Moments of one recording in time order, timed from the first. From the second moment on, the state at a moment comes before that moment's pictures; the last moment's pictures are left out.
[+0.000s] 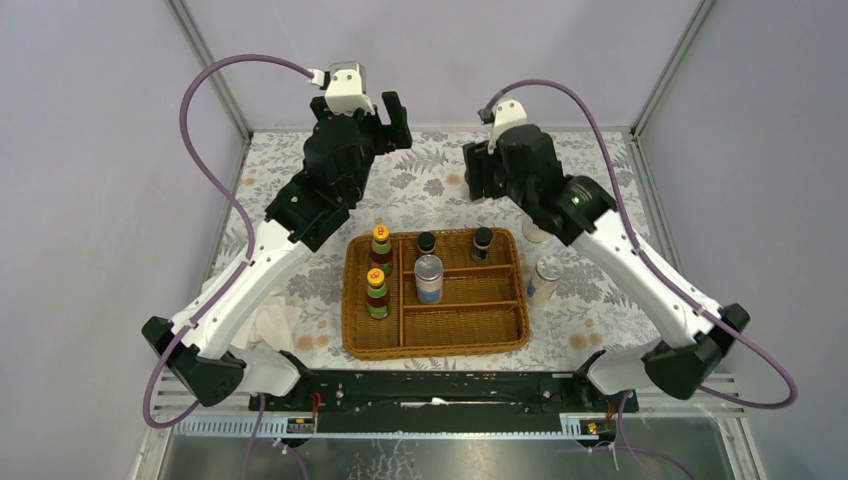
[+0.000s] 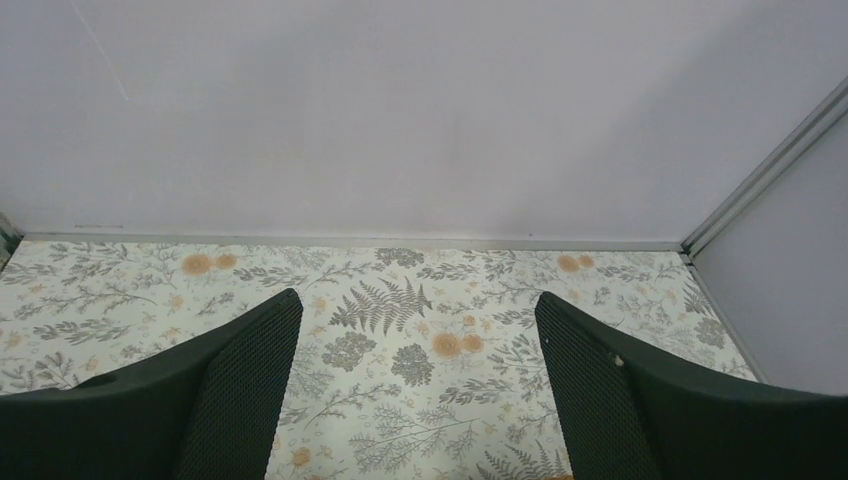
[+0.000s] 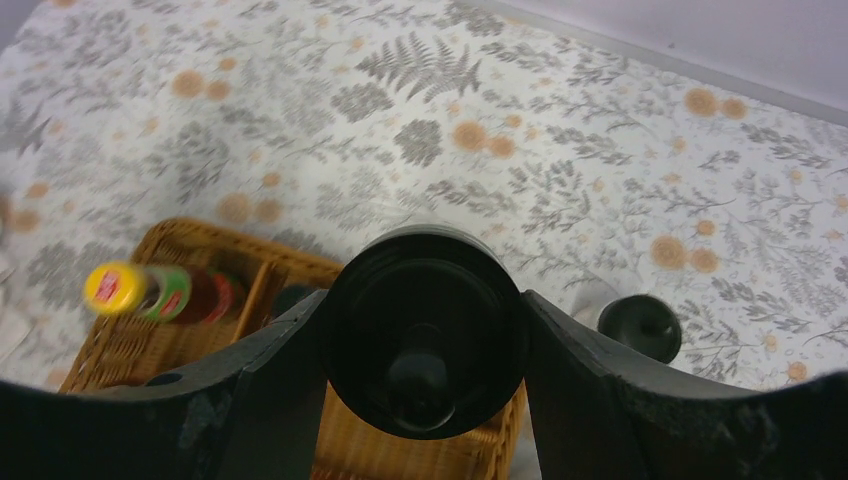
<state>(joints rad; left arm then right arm) -0.65 1.35 1.54 -0.20 -0.54 -0.20 0.68 1.42 1.58 -0.63 0.30 0.14</state>
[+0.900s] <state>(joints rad) -0.60 1.30 1.50 -0.19 -0.45 -0.17 1.15 1.04 1.23 -0.82 0.41 0.27</state>
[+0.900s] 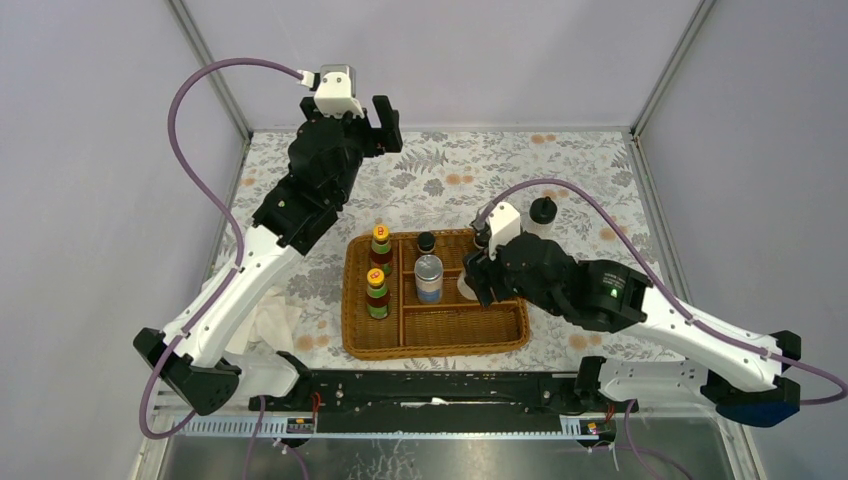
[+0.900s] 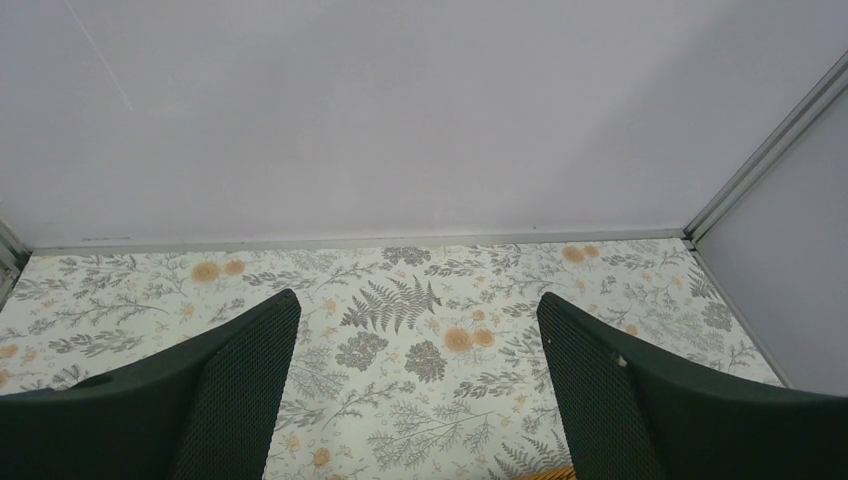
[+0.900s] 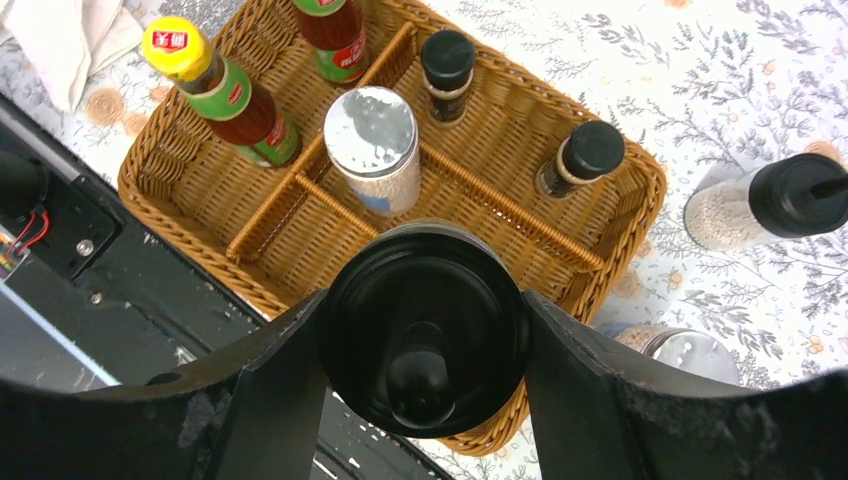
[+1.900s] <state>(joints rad) -0.59 1.28 1.46 -0.20 -0.44 -0.16 1.36 1.19 1.10 -0.71 0.38 0.33</state>
